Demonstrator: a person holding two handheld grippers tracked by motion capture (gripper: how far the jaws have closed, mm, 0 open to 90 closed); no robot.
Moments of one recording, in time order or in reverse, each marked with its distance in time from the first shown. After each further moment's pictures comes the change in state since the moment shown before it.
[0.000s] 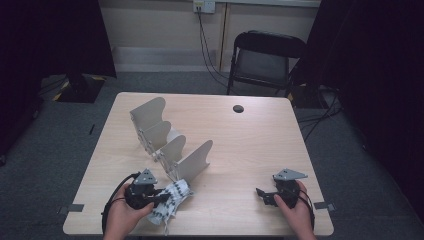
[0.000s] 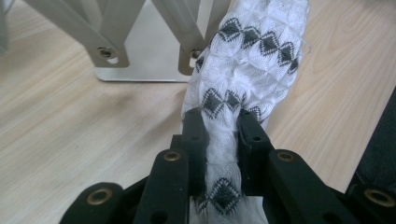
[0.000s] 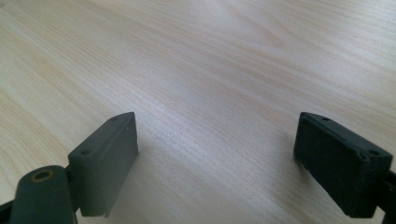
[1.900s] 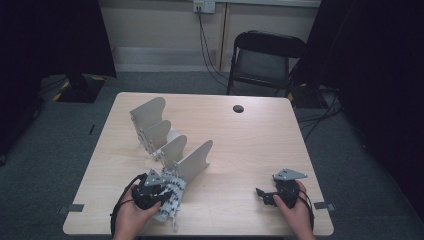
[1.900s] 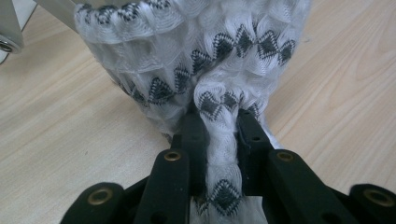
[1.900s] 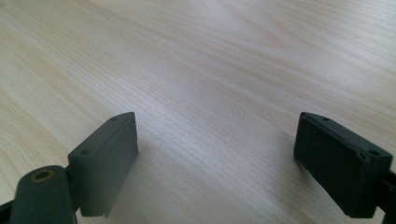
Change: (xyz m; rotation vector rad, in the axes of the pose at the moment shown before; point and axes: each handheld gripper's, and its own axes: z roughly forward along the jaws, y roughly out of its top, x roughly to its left) left arm -0.009 0.004 0.022 0.015 0.115 -0.015; right arm 0.001 0.000 0.001 -0.003 -0.001 -0.001
